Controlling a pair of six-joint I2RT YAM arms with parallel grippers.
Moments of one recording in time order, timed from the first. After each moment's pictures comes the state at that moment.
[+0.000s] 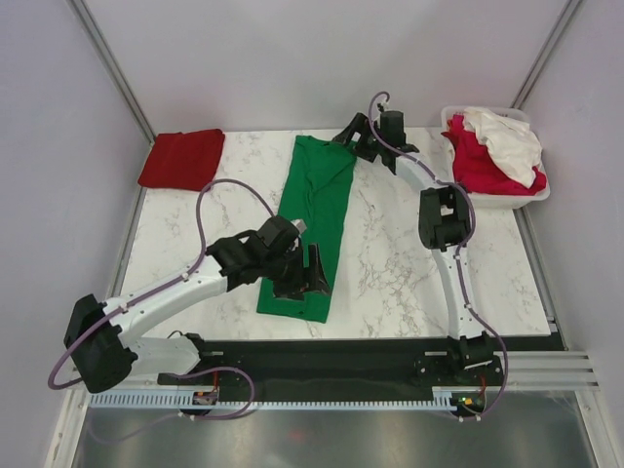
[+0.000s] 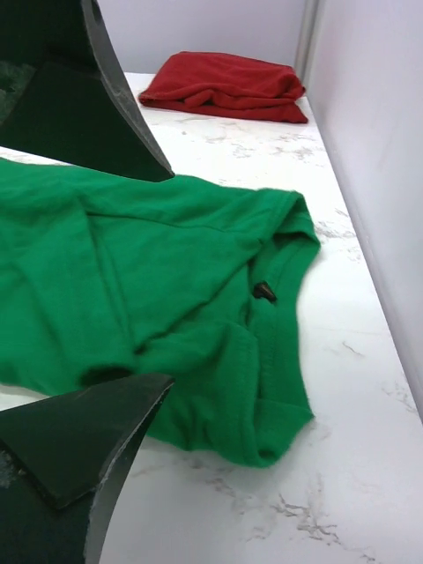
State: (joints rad) left arm -0.86 1.23 0.94 -0.66 0.24 -0.92; right arm 0.22 2.68 2.30 -0.04 -0.39 0.73
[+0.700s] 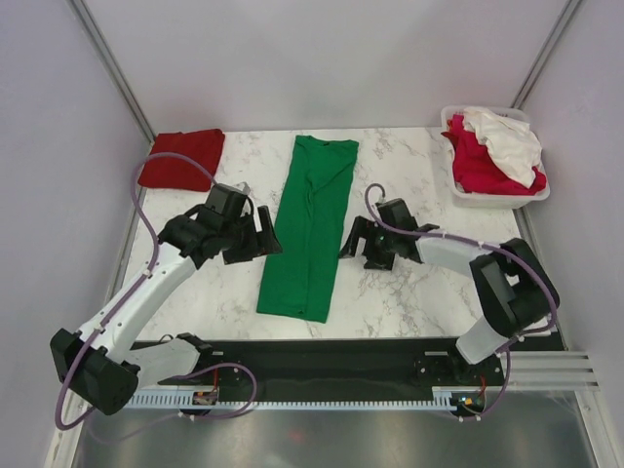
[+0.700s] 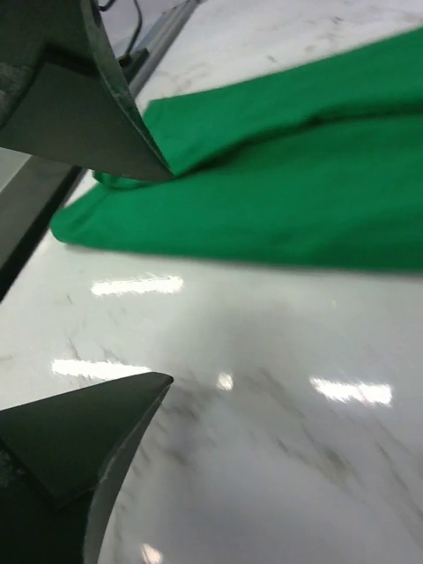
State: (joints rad) left arm -0.52 1.14 1.11 -0.90 0.05 -0.66; right arm 0.44 1.62 0.84 -0.14 -0.27 0.74
